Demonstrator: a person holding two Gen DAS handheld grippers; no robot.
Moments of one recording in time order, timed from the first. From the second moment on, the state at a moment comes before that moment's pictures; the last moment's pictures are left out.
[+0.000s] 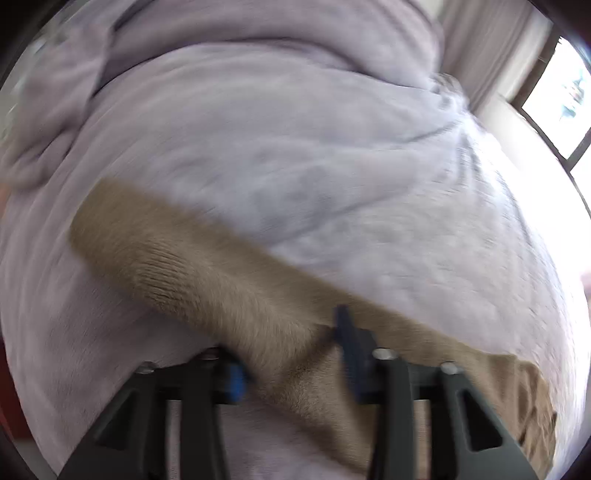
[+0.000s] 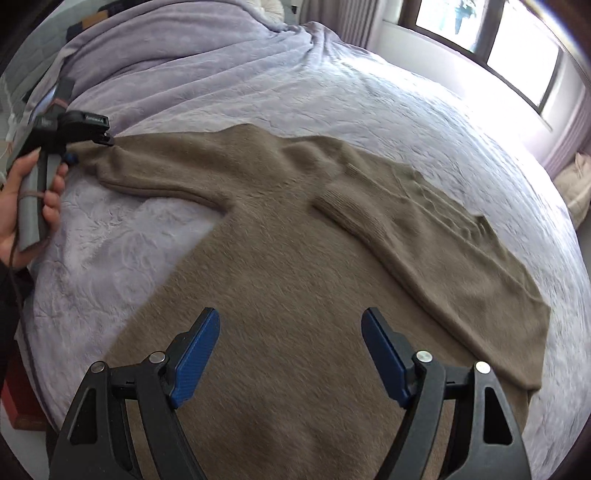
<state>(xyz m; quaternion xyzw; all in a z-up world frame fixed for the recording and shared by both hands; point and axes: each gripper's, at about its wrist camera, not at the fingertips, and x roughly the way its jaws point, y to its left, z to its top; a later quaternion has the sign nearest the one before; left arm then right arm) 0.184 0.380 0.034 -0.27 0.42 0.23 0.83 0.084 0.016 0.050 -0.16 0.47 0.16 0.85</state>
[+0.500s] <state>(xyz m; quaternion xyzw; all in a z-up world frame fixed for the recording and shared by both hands) 0.160 0.391 0.080 -0.27 0.37 0.18 0.87 0.208 0.127 0.020 -0.12 0.48 0.18 0.85</state>
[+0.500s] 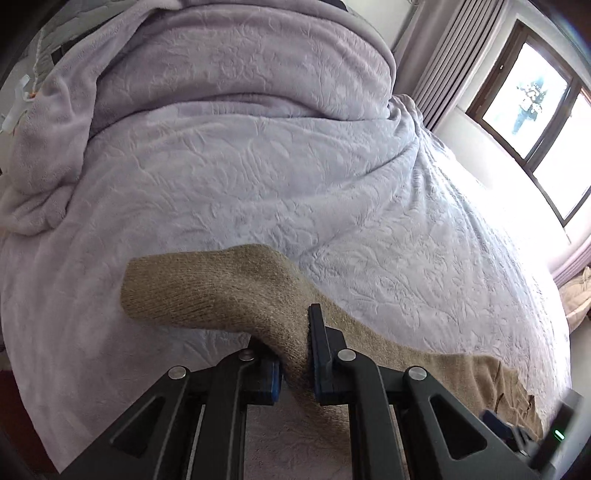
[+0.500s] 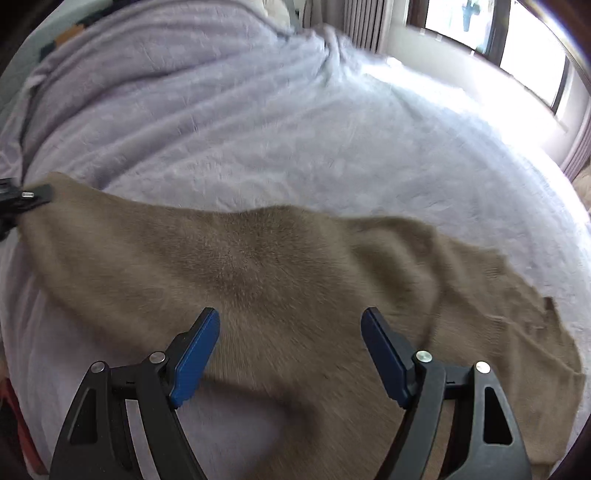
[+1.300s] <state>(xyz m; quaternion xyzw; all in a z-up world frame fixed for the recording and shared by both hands) 0.177 0.293 0.129 -0.17 0.36 0.14 0.91 0.195 0.058 0.057 -0.09 0.44 0.14 0.88</state>
